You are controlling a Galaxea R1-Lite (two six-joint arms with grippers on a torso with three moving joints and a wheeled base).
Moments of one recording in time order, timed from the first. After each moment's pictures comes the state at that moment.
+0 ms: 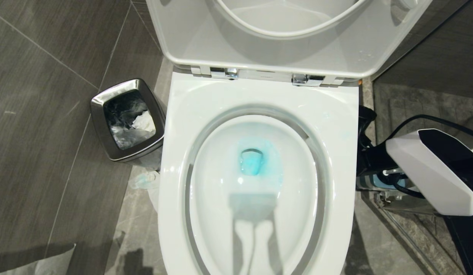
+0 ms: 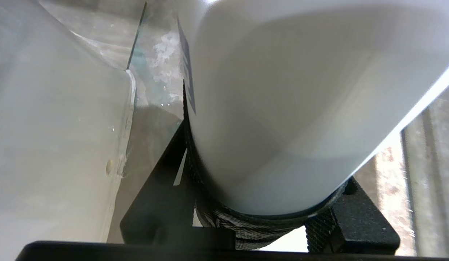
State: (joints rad) left arm 0.00 0.00 0.00 0.00 -0.01 0.02; right arm 0.17 2.48 -1.70 -1.08 -0.32 -0.16
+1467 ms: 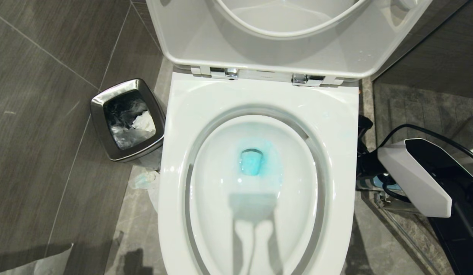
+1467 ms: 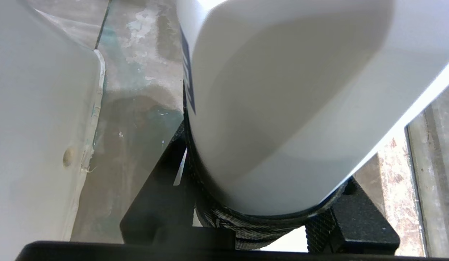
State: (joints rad) left arm 0.00 0.00 0.00 0.00 -0.01 0.02; right arm 0.13 2.59 -1.79 -1.10 -0.32 -0.16
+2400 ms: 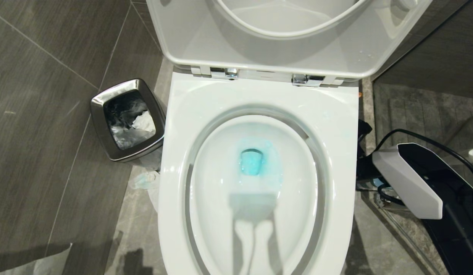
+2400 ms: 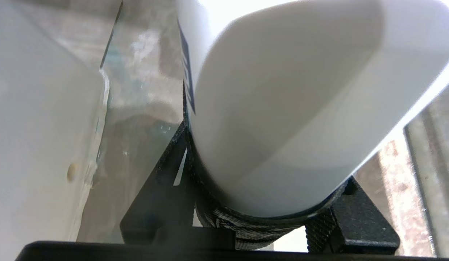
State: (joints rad) left arm 0.00 0.00 0.00 0.00 -0.01 0.02; right arm 0.13 2.64 -1.82 -1.20 -0.32 -0.16
